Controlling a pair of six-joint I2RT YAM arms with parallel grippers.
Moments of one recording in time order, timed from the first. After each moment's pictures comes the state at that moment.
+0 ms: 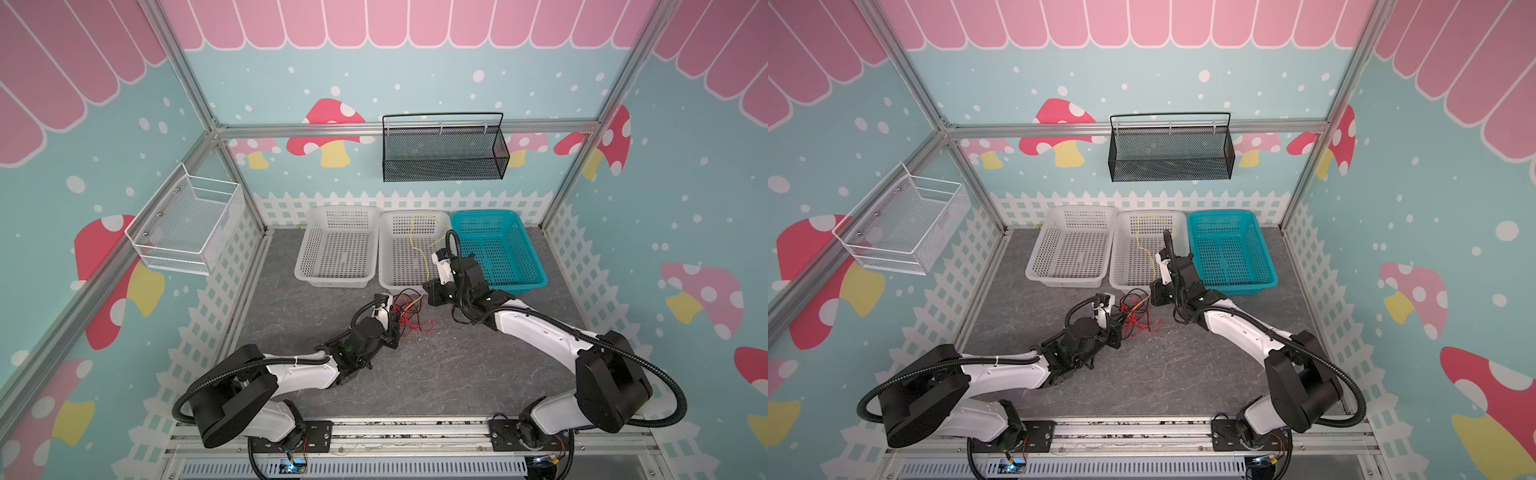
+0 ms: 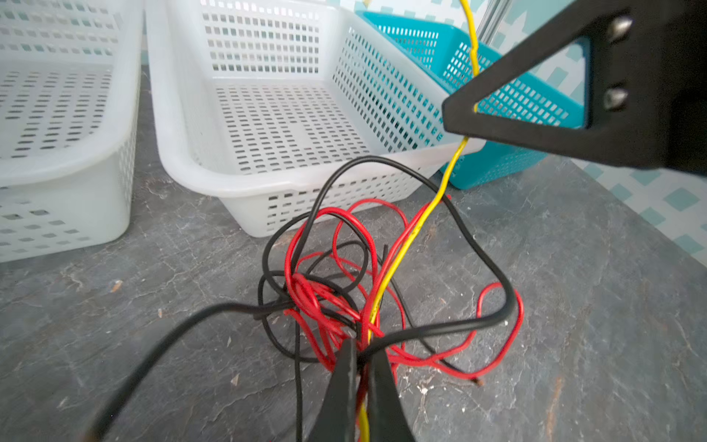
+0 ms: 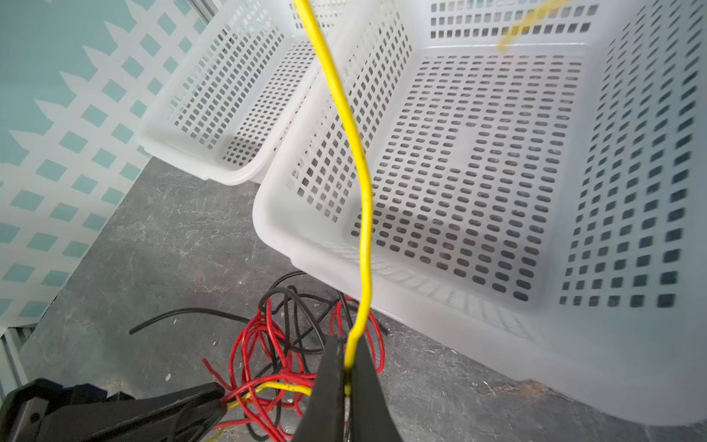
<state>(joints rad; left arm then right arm) -0.86 1.40 0.46 0.57 -0.27 -0.37 0.55 1.46 0.96 -0.11 -0.13 0.32</state>
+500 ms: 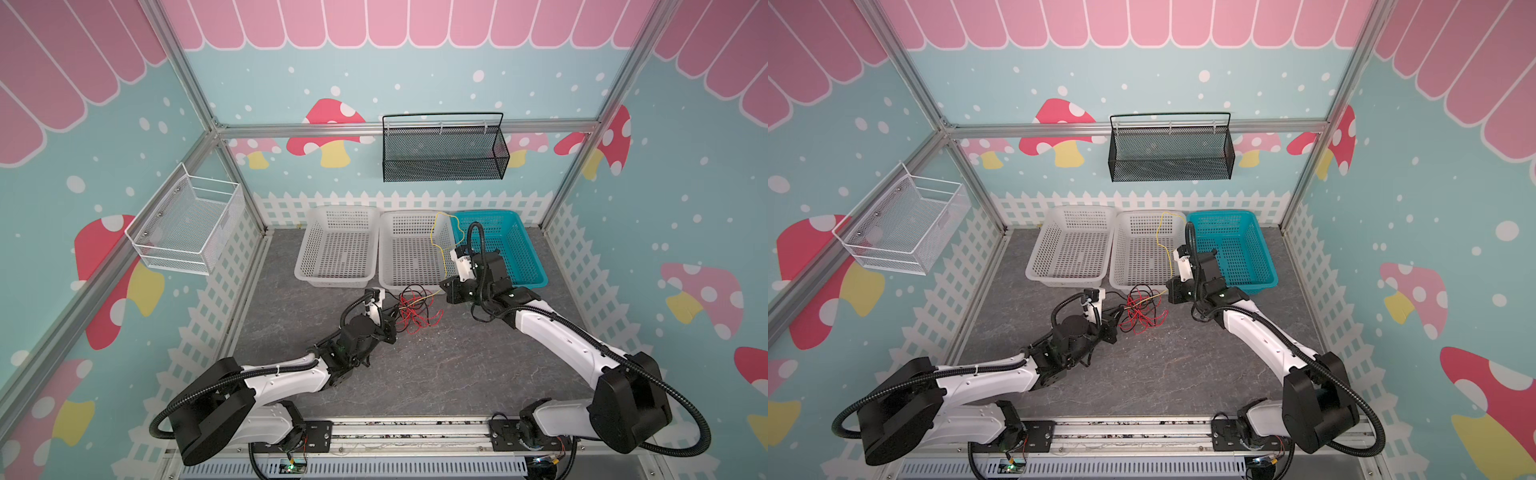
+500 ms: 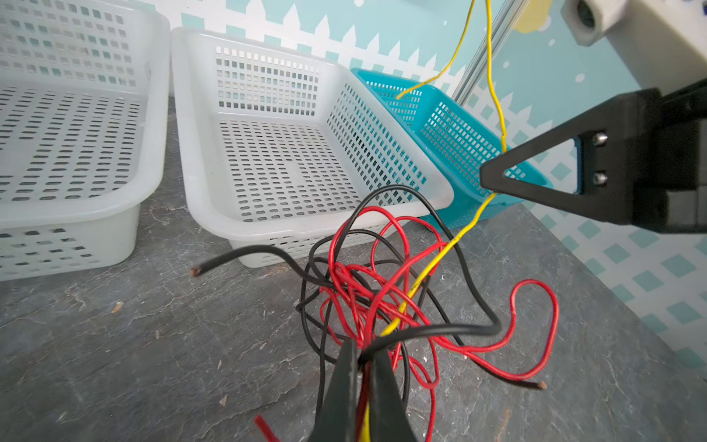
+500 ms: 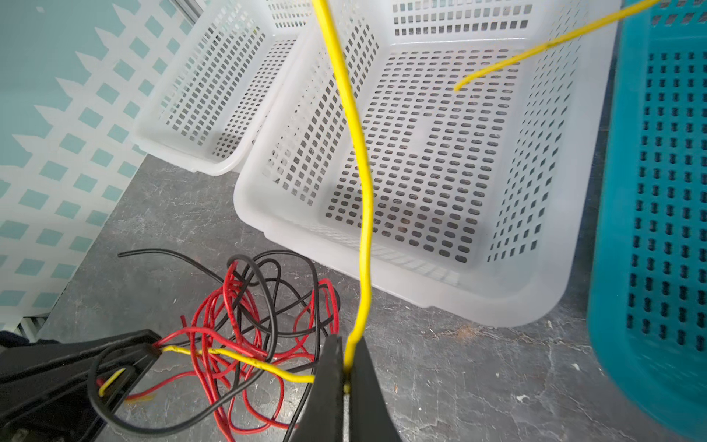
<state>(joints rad) -0.84 1.28 0.45 0.53 -0.25 -0.44 0.42 1.34 0.96 -0.28 -0.22 0.26</state>
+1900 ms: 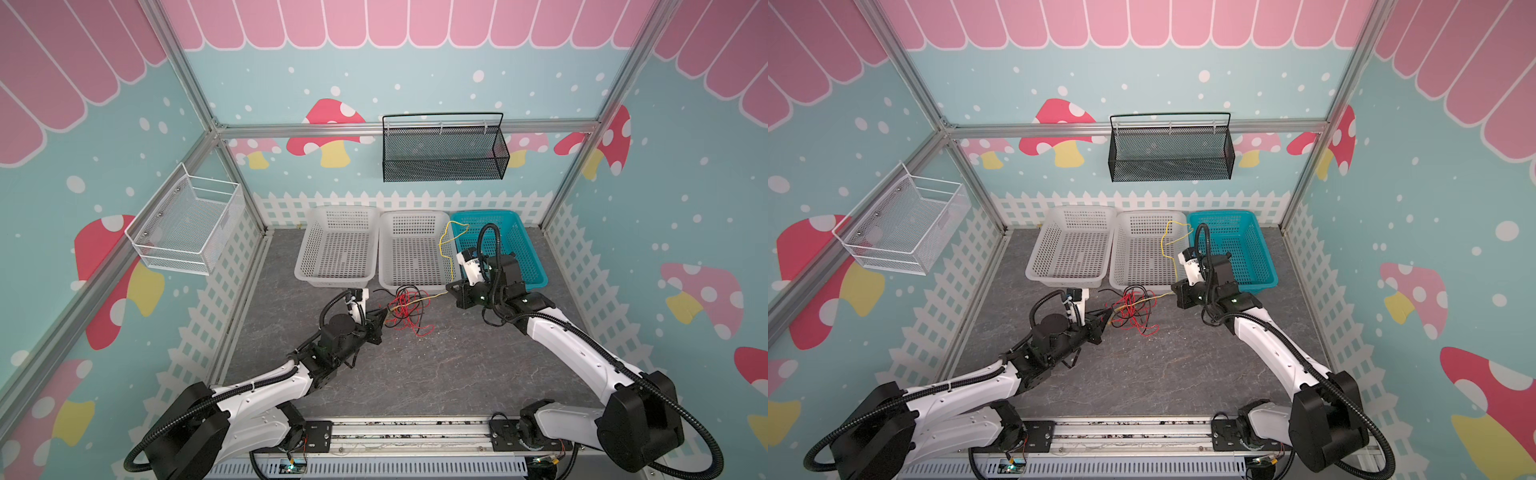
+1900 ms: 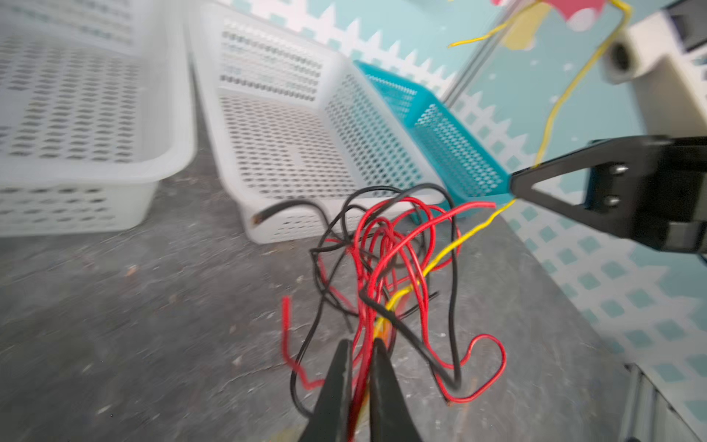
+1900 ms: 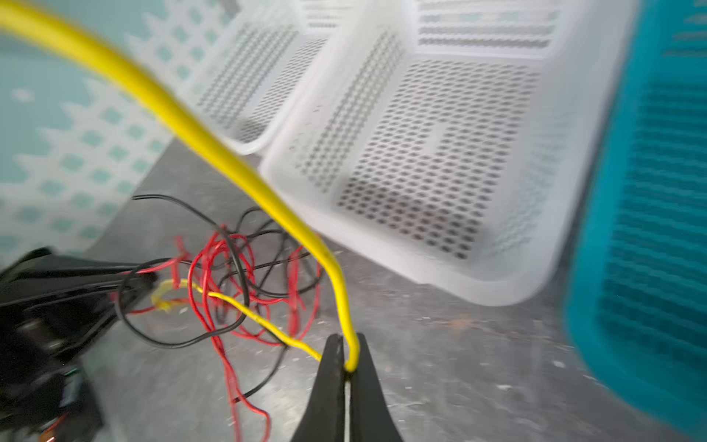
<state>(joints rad) -0.69 1.11 0.36 0.41 -0.10 -0.51 0.33 1.26 0.91 -0.27 -0.28 0.14</state>
